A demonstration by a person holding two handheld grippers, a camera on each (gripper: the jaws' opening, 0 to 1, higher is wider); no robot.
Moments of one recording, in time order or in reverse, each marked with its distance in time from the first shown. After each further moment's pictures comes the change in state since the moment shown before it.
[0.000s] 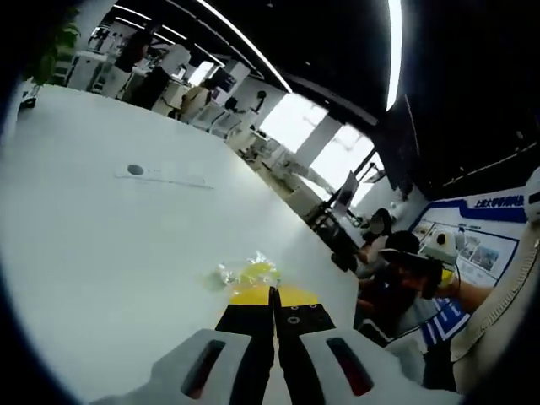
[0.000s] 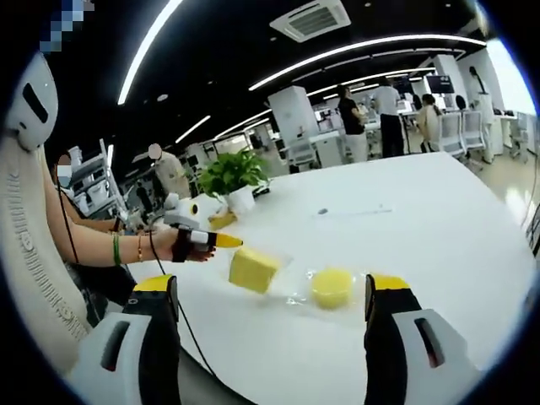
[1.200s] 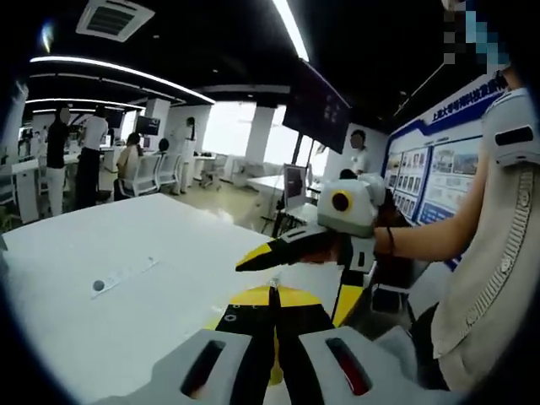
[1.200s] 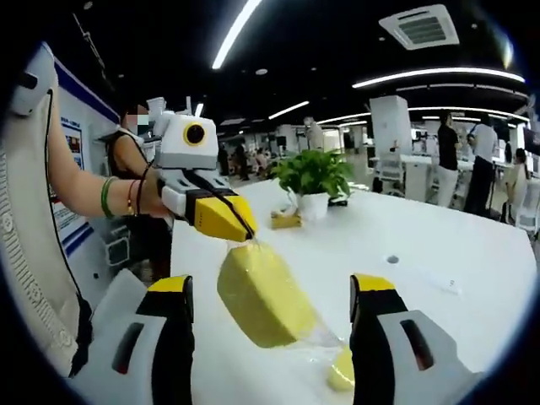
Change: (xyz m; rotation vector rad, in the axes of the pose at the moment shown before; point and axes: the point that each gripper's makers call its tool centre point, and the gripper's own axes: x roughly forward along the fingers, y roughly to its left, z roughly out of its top) left arm 0.008 -0.165 0.040 0.523 0.040 -0.143; right arm 0.087 0.046 0.053 -0.331 0.032 0.416
